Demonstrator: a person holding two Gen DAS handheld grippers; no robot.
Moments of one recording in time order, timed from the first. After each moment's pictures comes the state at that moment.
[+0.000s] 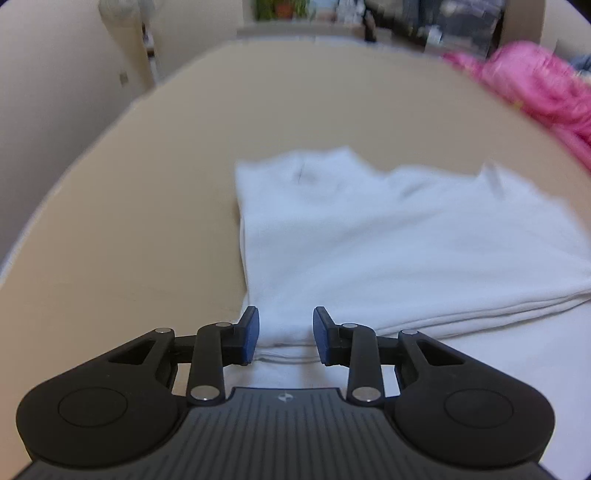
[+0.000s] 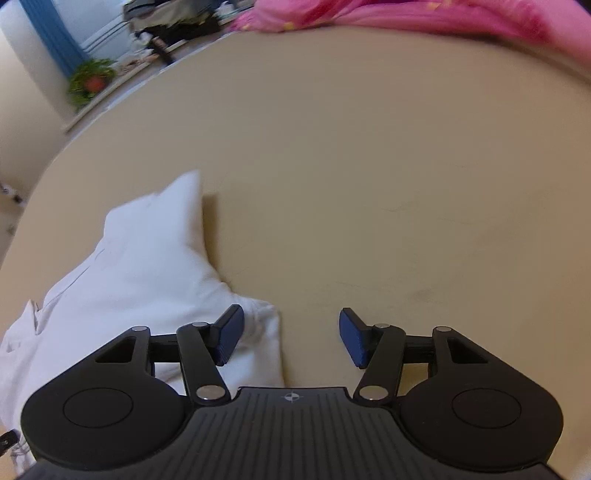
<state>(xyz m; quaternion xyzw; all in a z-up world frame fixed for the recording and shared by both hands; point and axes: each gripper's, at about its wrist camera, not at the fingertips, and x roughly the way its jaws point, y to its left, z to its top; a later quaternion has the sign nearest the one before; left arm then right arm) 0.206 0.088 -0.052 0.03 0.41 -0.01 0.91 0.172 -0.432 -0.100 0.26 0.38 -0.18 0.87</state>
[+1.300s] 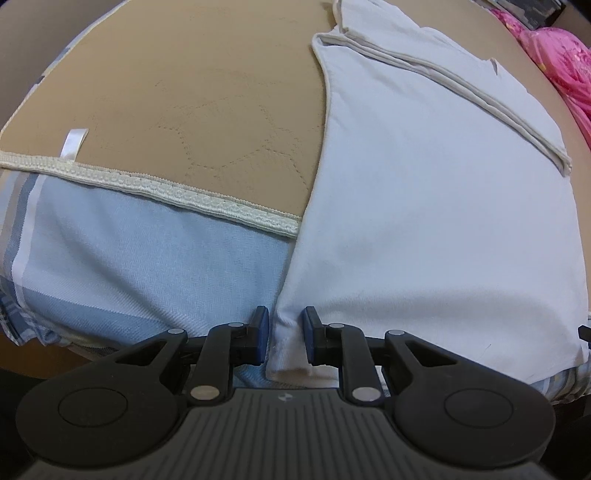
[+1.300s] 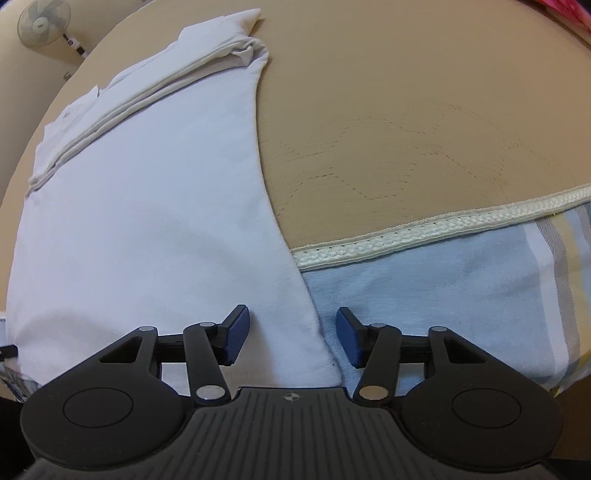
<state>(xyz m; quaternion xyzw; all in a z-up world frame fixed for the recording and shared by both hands) -0.015 0.146 -0.095 -0.08 0.59 0.02 0.80 -0.037 -0.404 -0.139 0.18 0.52 -0.01 0.83</state>
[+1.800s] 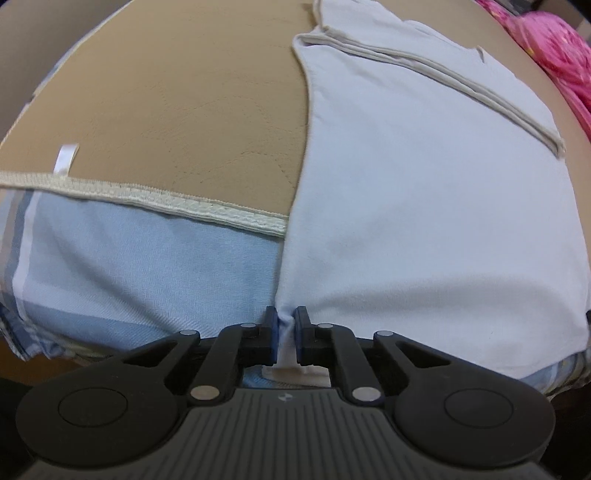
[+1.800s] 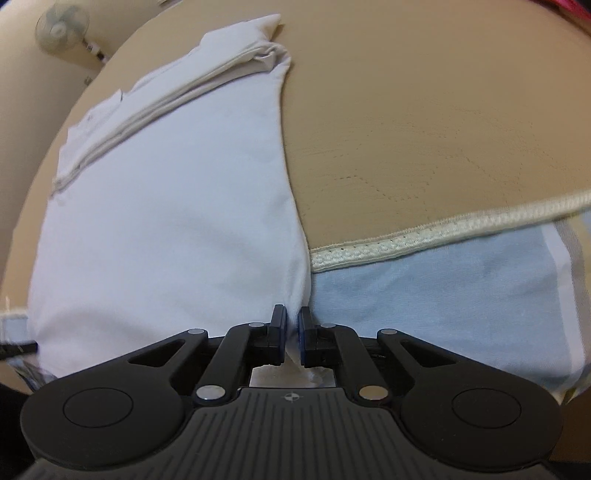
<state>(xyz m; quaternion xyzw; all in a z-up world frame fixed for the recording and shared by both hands) -0.019 0.132 -0.092 -0.05 0.58 0.01 0.81 -0.039 -0.412 -0.137 0.21 0.51 0.03 0.83</state>
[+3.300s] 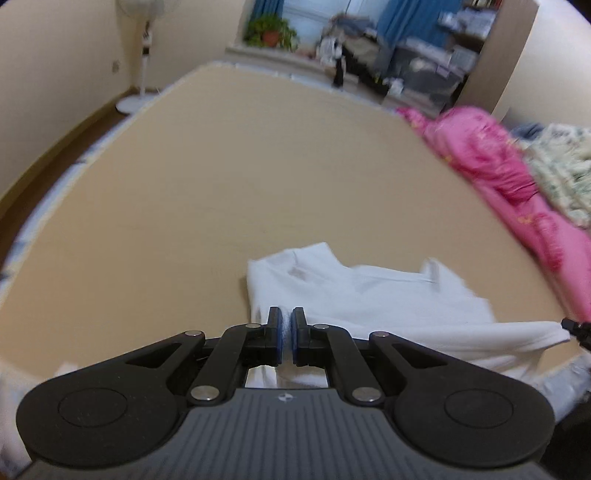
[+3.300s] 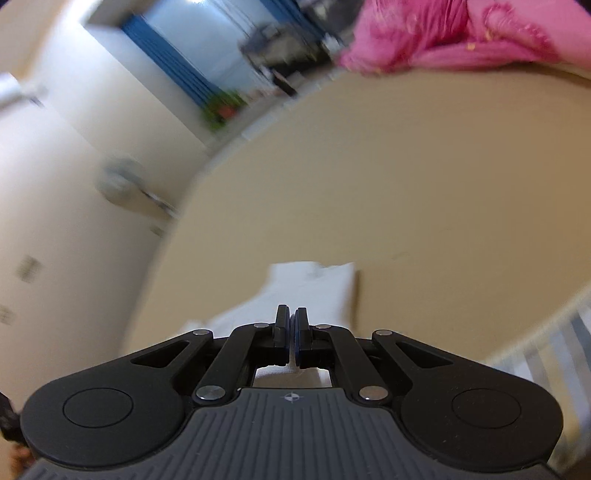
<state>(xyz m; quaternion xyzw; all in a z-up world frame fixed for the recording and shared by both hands) 0.082 0.148 0.032 -0.09 0.41 -0.08 0.91 -0.021 -0.515 -0.023 0.33 0.31 0.05 0.89</state>
